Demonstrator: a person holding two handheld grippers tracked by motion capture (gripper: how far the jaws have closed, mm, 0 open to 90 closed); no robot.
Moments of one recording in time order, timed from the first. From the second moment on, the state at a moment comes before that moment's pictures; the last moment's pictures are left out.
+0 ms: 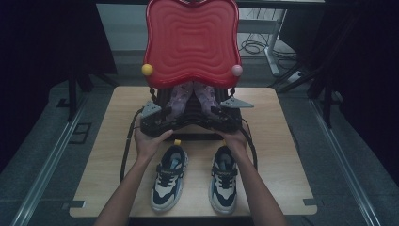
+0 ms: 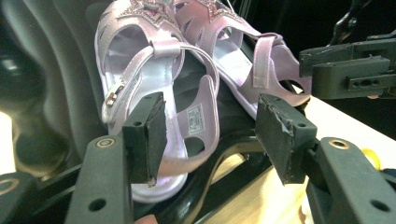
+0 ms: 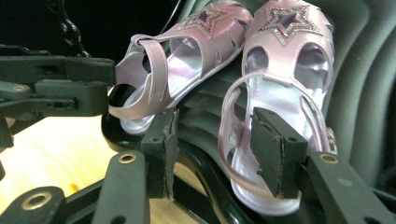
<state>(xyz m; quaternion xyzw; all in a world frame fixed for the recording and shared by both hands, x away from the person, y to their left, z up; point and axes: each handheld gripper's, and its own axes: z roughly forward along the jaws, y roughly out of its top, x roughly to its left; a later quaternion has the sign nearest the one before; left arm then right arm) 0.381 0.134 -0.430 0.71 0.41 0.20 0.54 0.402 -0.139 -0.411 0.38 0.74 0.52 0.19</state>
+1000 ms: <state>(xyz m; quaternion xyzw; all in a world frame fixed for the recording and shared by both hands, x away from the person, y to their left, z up) 0.306 0.167 -0.432 0.74 0.39 0.16 0.53 0.339 -0.187 -0.435 0.32 0.77 0.54 0.13</state>
